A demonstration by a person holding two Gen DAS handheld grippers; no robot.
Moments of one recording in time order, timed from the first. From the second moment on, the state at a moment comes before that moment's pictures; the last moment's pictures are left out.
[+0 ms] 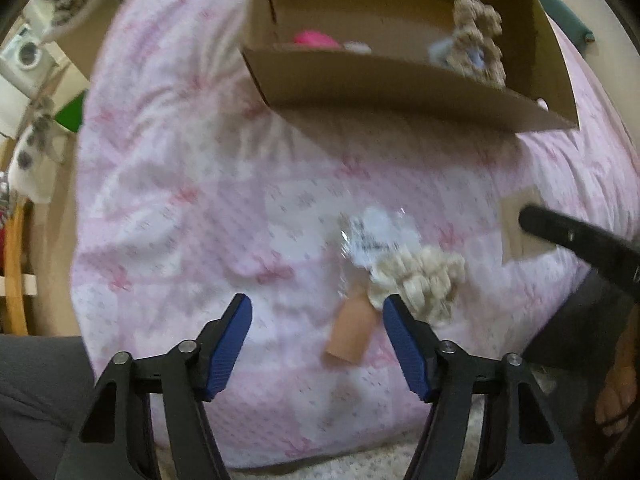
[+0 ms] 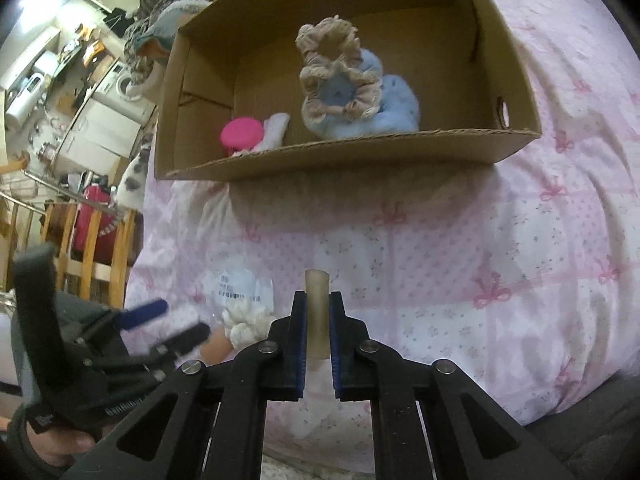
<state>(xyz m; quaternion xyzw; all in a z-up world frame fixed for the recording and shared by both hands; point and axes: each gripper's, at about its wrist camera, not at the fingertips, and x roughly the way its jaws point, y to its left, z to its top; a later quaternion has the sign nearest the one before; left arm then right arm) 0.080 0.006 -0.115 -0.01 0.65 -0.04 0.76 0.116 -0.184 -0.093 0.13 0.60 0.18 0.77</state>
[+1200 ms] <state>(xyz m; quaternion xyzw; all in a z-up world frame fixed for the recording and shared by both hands) 0.078 0.048 -0.078 -0.06 0.57 0.05 0.81 0.115 -0.199 -0.084 0.15 0.58 0.17 0.78</state>
